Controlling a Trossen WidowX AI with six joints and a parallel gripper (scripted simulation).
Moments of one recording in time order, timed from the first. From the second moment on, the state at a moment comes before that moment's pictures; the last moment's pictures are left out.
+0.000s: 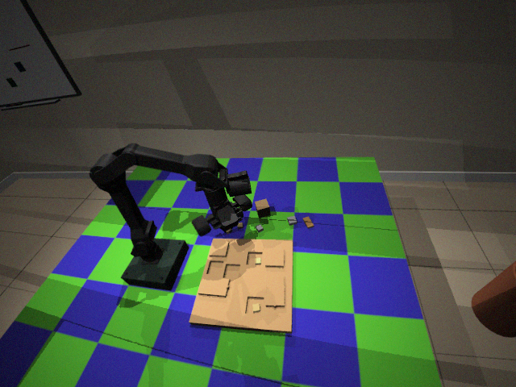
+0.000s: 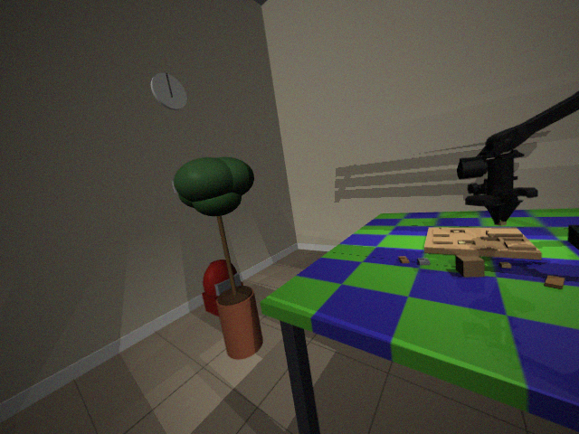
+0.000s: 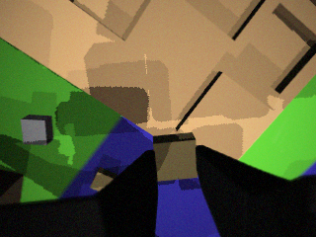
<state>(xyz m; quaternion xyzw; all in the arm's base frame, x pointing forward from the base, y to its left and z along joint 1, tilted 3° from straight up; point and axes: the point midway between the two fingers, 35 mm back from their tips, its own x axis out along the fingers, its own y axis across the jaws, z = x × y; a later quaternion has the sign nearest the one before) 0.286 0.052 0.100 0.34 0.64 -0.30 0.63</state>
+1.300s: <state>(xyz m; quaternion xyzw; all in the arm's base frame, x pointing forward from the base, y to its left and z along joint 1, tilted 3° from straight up) 0.239 0.158 0.096 0.34 0.64 -0.29 0.62</state>
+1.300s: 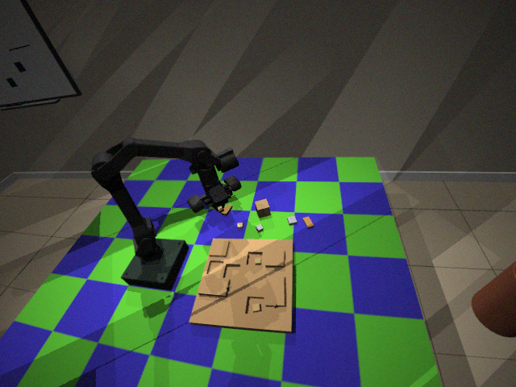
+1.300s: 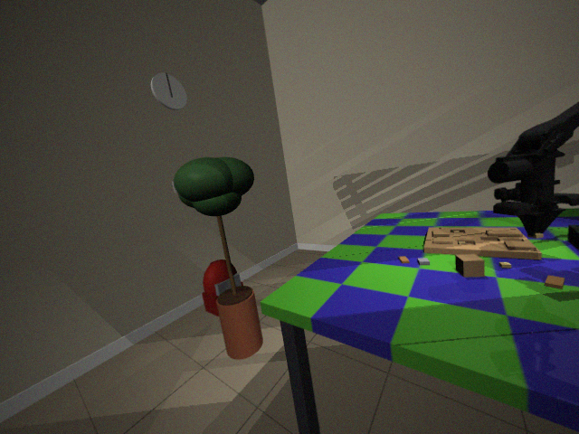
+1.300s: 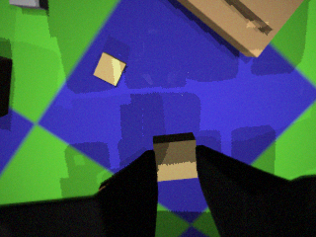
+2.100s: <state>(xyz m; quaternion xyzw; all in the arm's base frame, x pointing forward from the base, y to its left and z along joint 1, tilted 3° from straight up) 0.242 0.163 0.057 0.34 0.64 -0.29 0.62</state>
